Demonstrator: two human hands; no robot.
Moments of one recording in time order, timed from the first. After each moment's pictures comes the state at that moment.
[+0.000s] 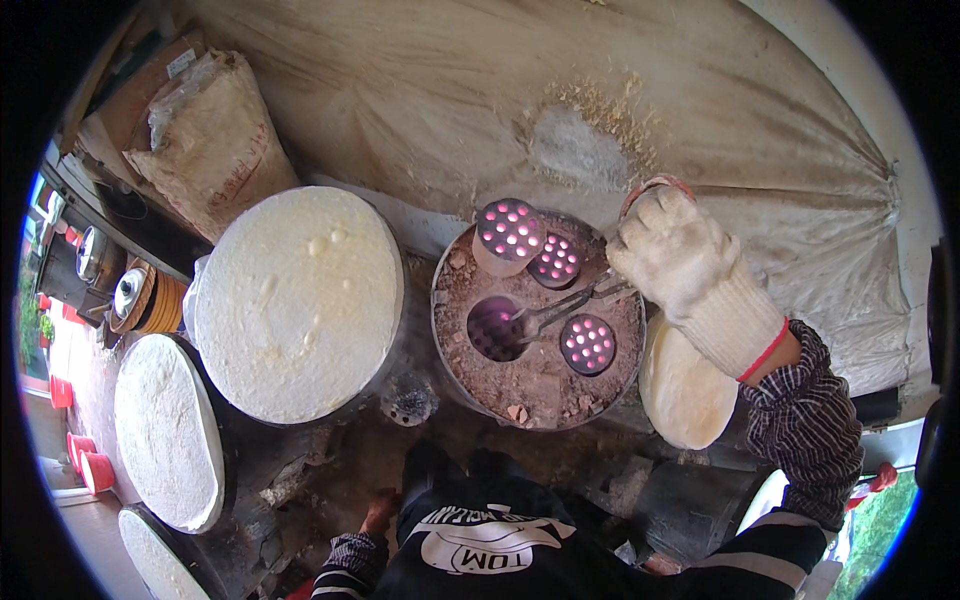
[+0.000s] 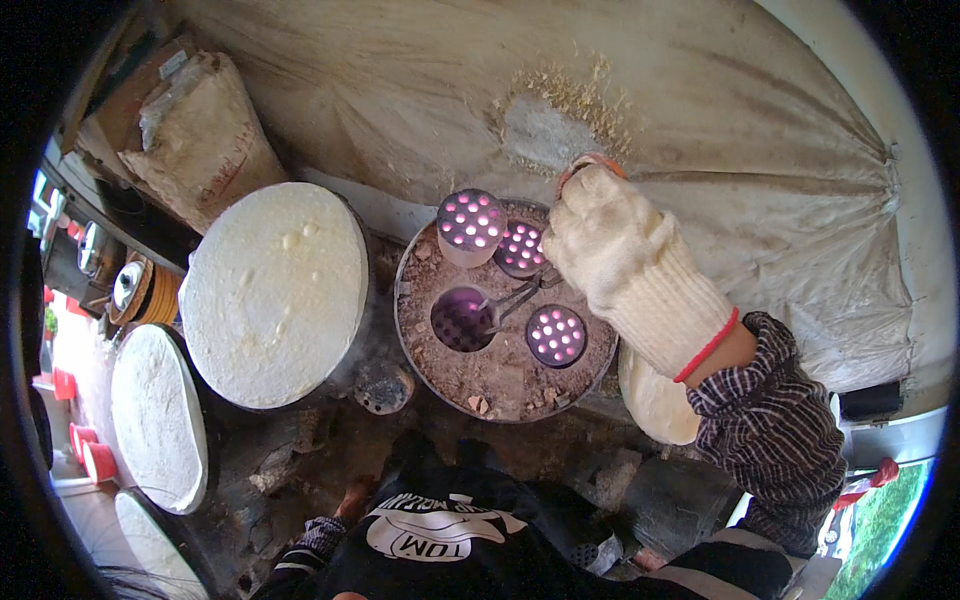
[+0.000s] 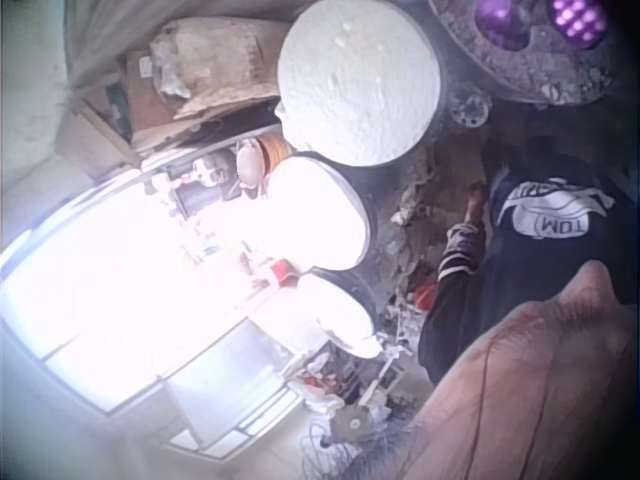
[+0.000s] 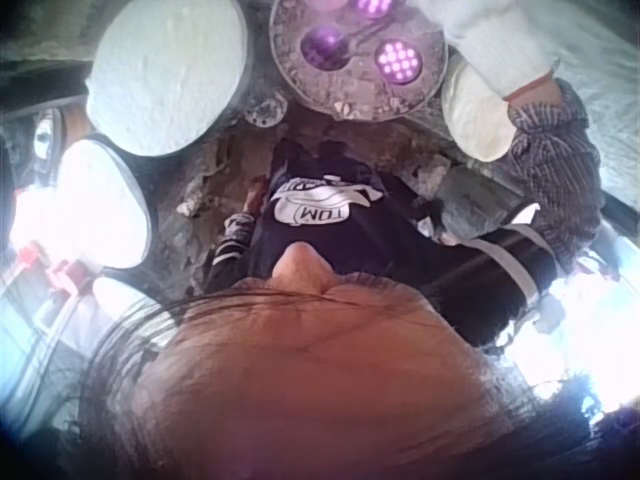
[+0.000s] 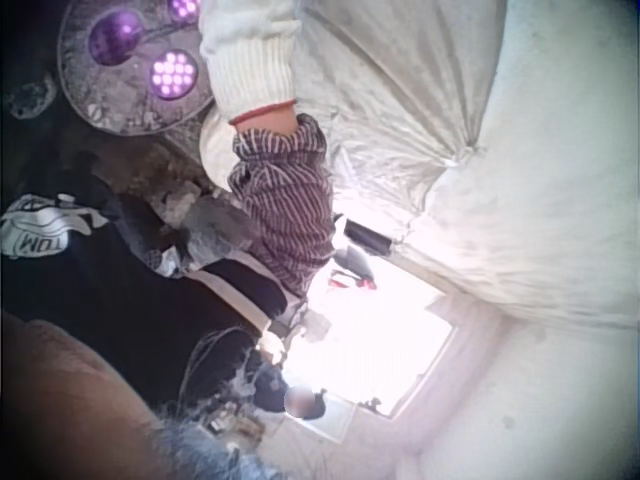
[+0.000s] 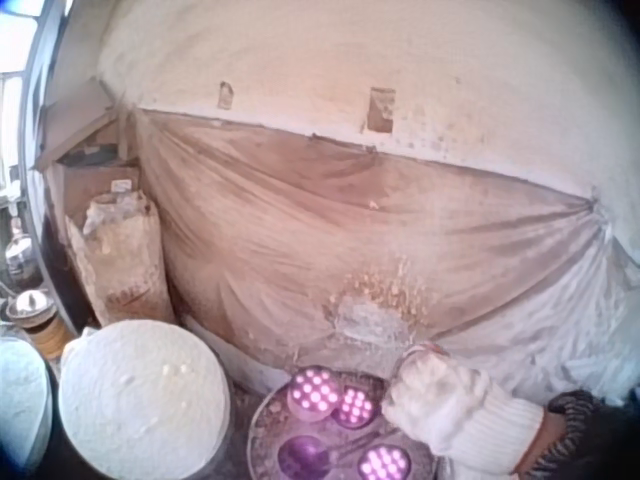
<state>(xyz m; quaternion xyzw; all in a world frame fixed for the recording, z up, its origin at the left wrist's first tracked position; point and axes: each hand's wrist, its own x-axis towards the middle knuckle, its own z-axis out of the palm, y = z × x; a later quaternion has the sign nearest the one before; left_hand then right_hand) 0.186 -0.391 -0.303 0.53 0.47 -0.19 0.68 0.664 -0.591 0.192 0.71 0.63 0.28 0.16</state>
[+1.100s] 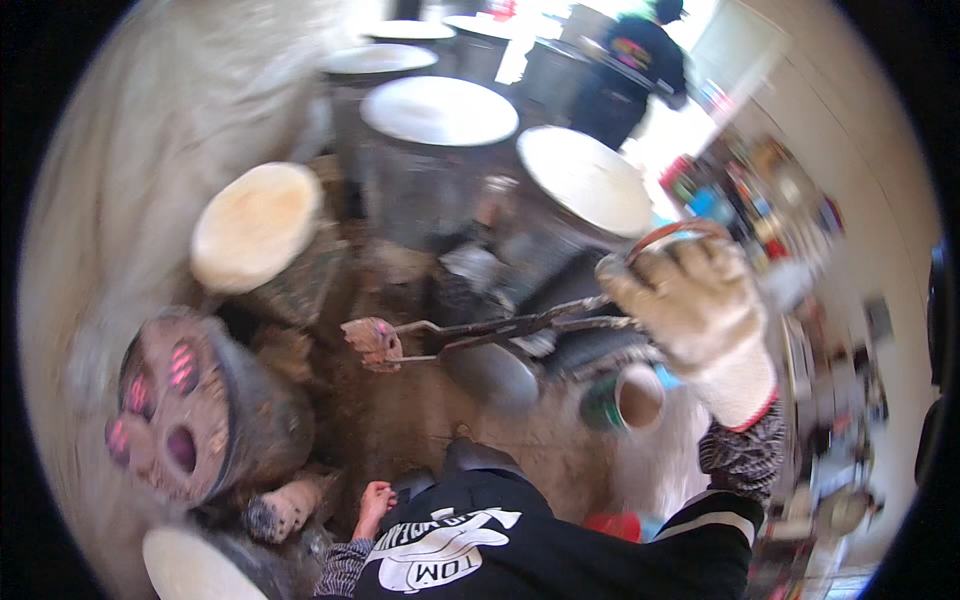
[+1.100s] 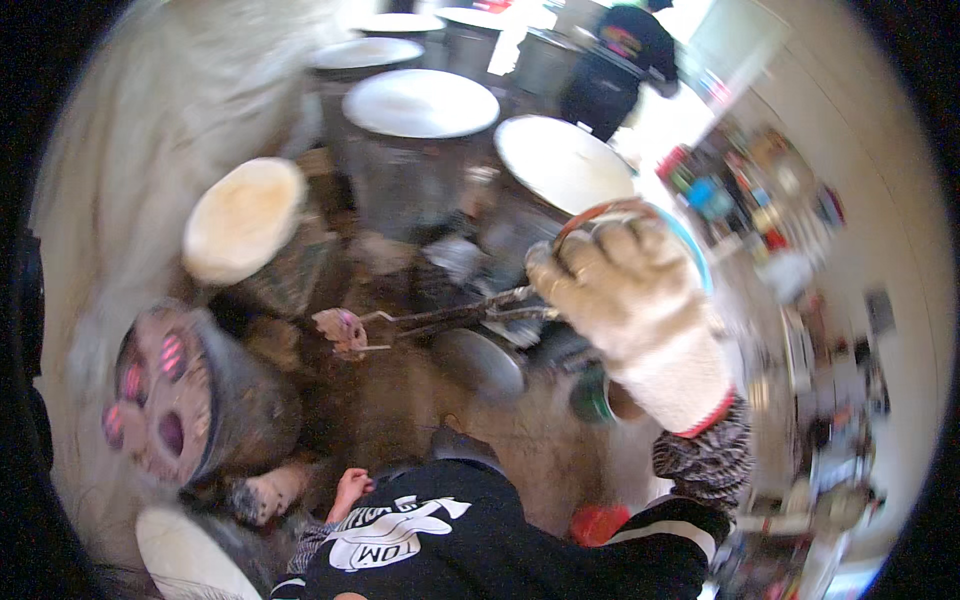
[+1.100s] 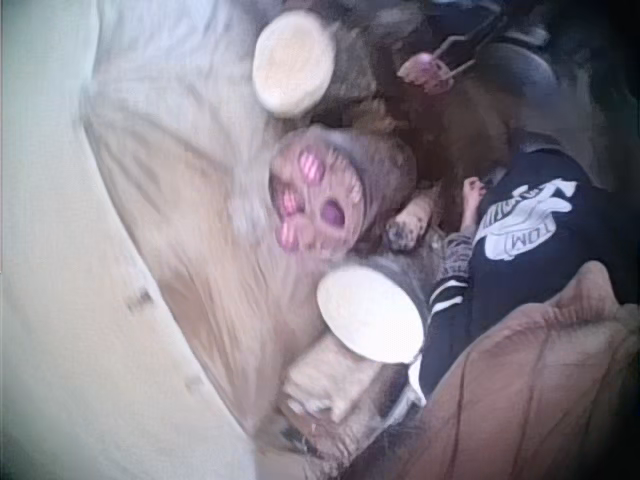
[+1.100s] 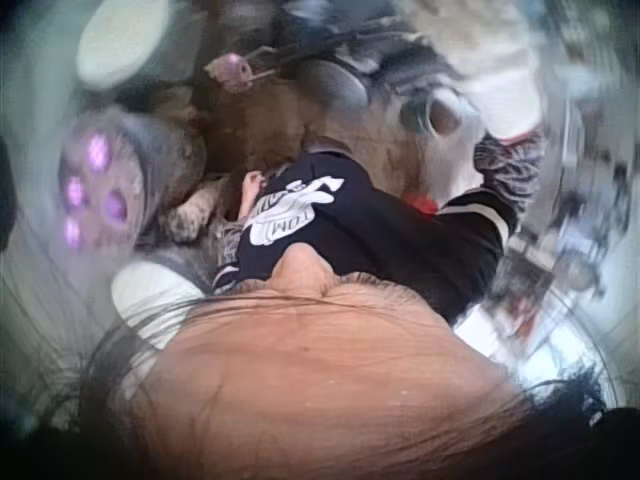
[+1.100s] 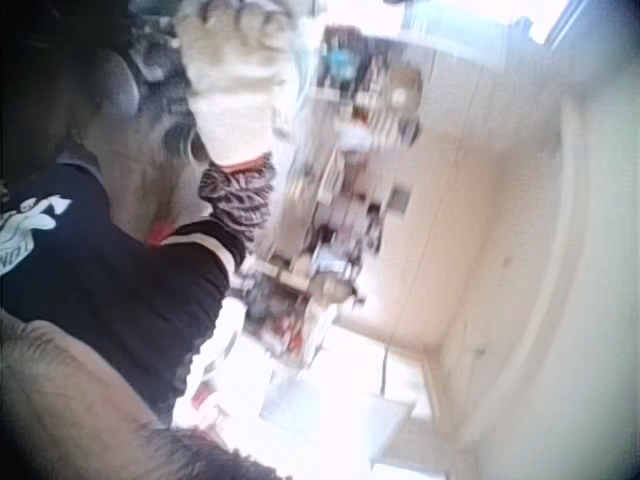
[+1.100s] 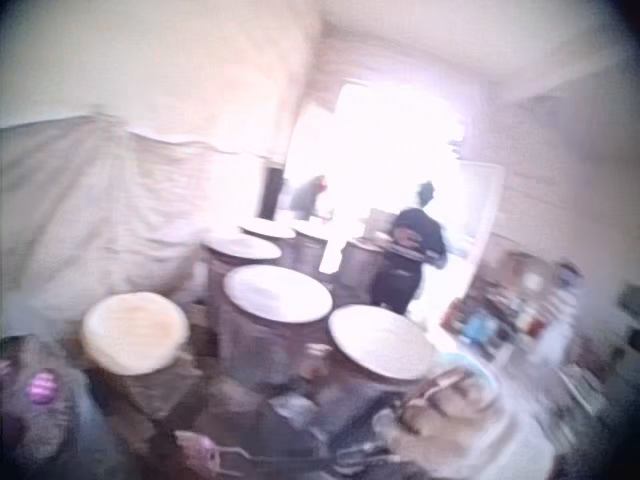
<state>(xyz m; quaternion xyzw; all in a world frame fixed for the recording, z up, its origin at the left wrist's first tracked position) 0.292 -0.404 -0.298 0.74 -0.13 -0.59 0.29 0.013 -0.721 0.226 0.91 -0.20 0.14 0.34</state>
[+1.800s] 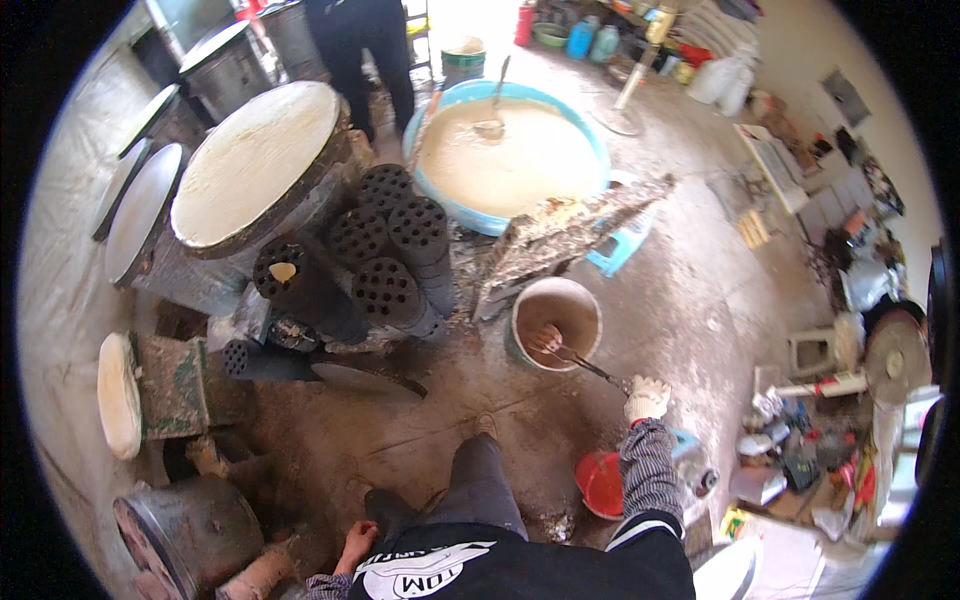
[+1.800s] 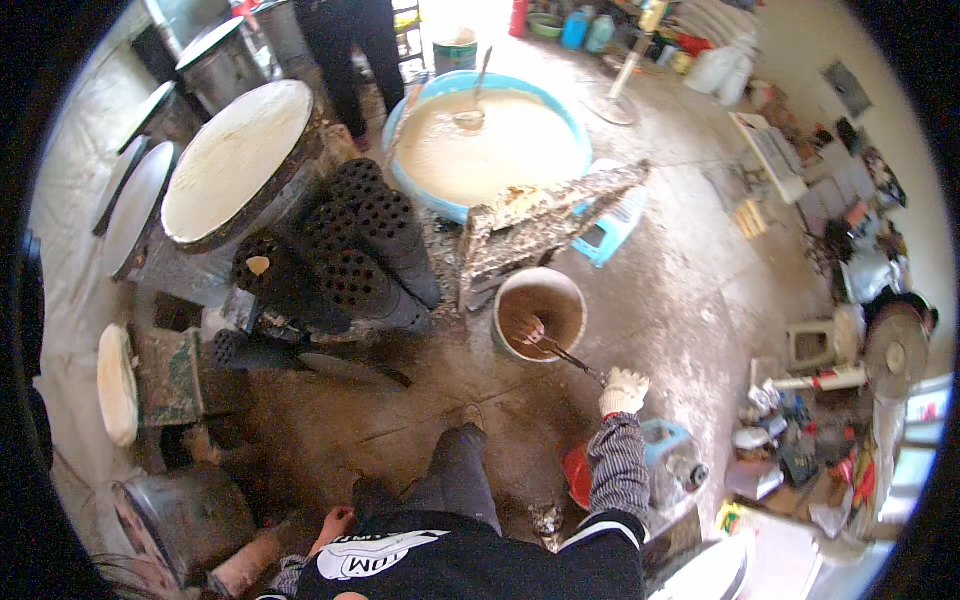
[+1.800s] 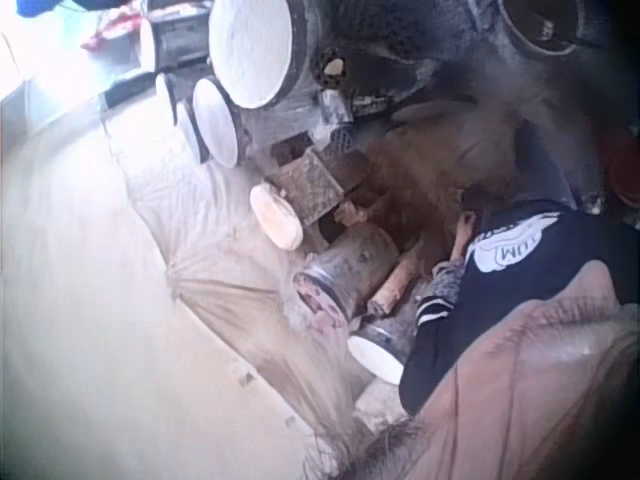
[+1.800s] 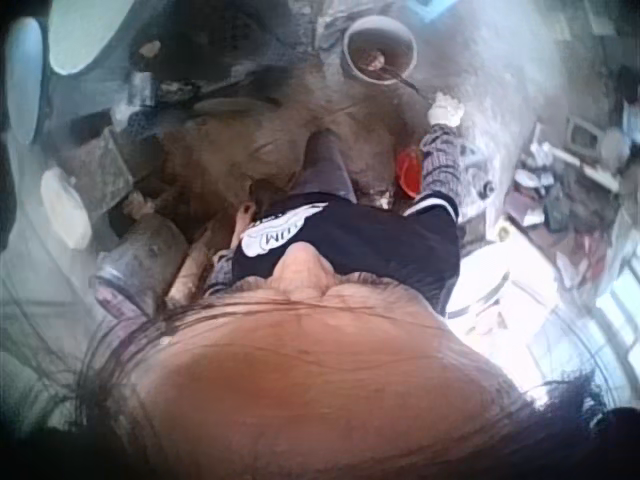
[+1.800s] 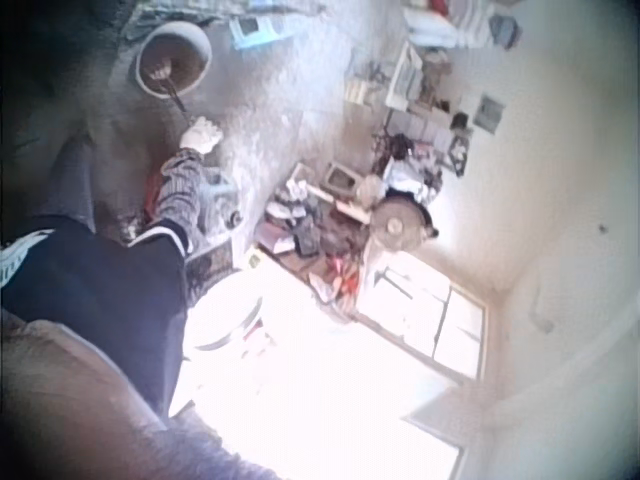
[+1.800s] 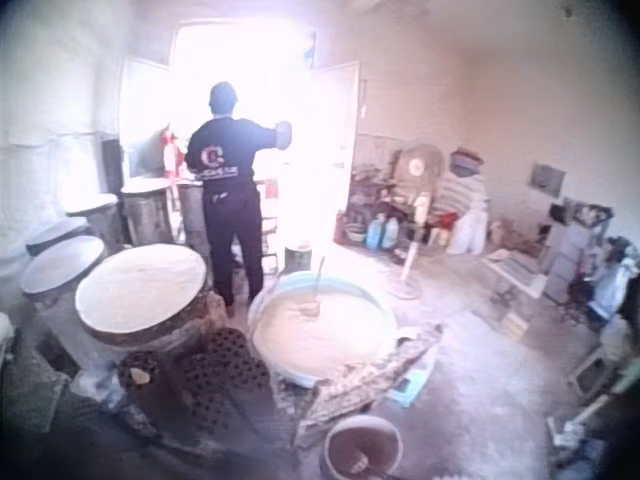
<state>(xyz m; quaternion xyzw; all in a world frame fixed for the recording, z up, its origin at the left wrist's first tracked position) 0.089 -0.492 -0.333 0.73 -0.40 -0.56 0.01 -0.575 -0.656 -0.257 0.44 -0.84 -0.30 -0.11</state>
